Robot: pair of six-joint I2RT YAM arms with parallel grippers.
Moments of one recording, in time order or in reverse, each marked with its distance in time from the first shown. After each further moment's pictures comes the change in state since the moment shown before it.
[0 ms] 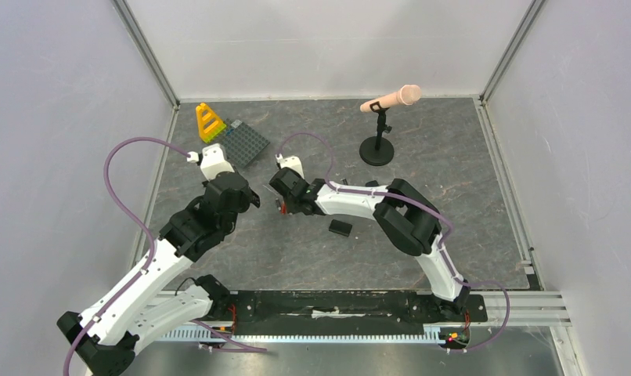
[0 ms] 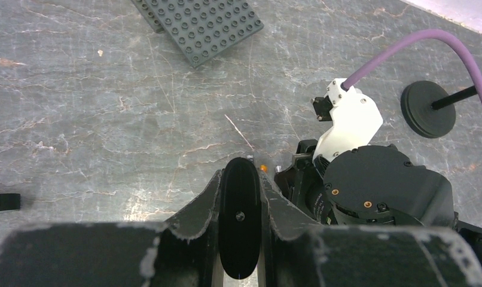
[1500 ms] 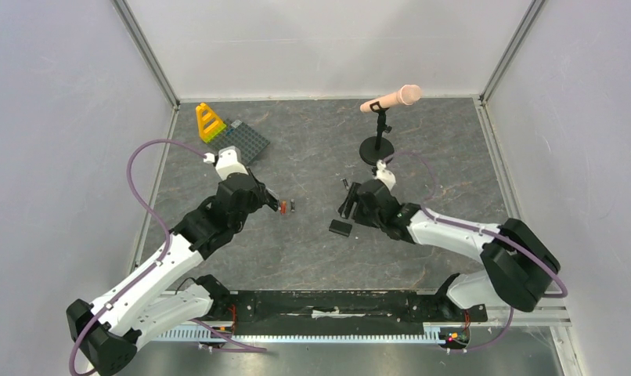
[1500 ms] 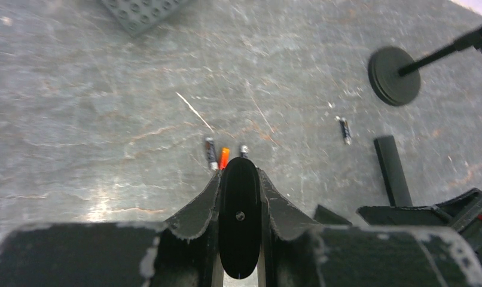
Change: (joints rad) left arm -0.001 0.049 -0.110 0.178 0.178 -0.034; right arm -0.224 -0.814 -0.947 0.291 -0.154 0.434
